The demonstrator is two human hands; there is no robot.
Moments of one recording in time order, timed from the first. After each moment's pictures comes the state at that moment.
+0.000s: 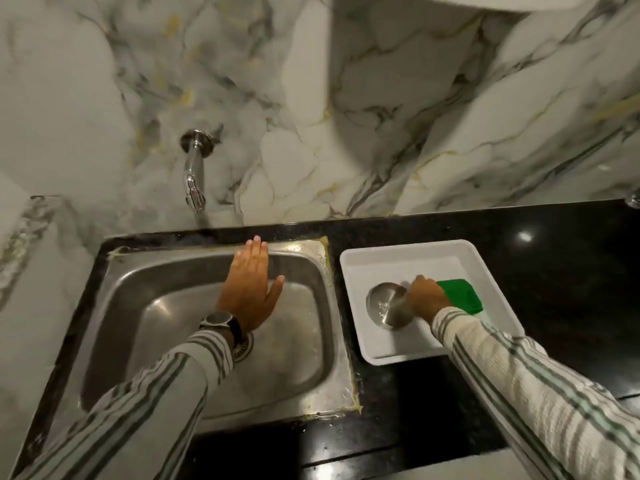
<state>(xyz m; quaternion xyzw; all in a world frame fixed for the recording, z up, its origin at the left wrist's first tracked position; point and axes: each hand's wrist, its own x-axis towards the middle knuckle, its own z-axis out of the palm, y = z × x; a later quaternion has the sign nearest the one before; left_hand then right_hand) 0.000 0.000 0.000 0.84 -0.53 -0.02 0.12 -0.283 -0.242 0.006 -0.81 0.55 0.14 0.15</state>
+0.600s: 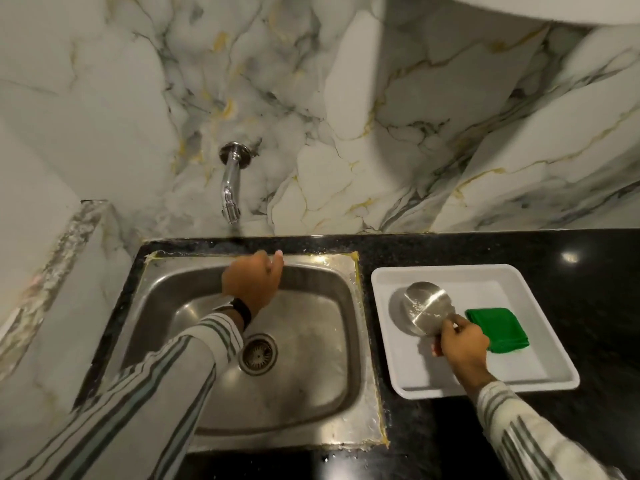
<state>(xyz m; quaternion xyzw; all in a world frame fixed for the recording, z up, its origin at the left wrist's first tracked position) 0.051 -0.009 0.040 0.91 -0.35 -0.02 0.22 -0.300 -0.214 -0.039 -0.67 0.64 -0.17 0.33</state>
